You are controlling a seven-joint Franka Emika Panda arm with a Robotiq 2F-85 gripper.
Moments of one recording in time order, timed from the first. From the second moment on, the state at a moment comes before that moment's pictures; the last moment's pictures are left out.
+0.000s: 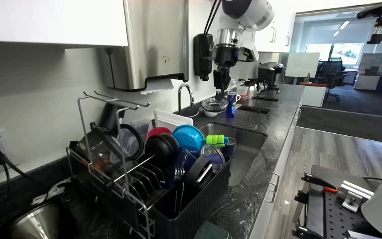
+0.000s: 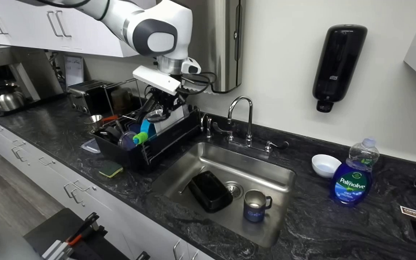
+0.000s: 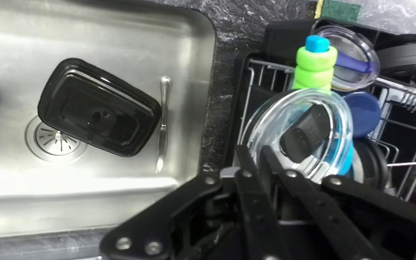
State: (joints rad) arm -0.07 -0.07 -0.02 -2.16 0.31 2.04 -0.40
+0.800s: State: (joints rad) arm 0.05 -0.01 0.00 -2.17 0.31 2.04 -0.40
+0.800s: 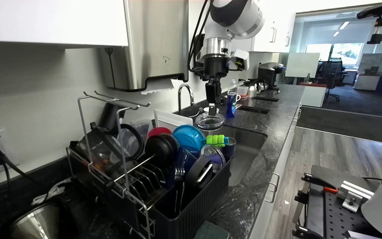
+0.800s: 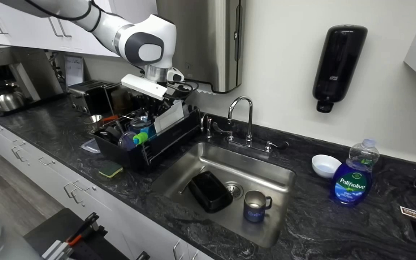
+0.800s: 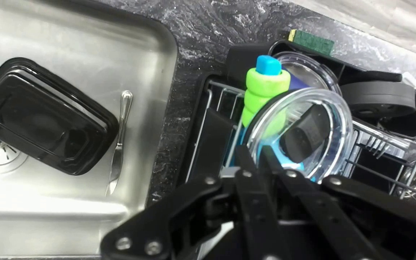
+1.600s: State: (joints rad) arm 0.08 -0.01 0.07 -2.13 0.31 2.04 -0.40
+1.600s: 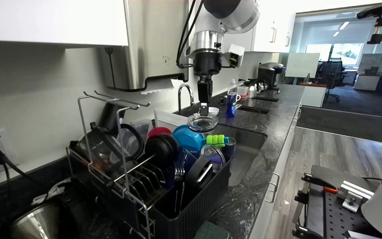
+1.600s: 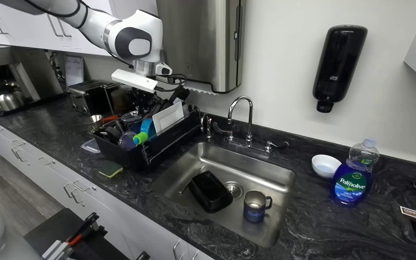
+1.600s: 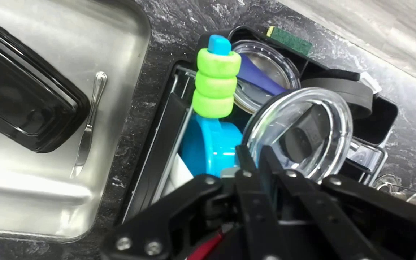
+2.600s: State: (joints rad) arm 0.10 0.04 0.10 -2.14 0.20 2.05 -0.39
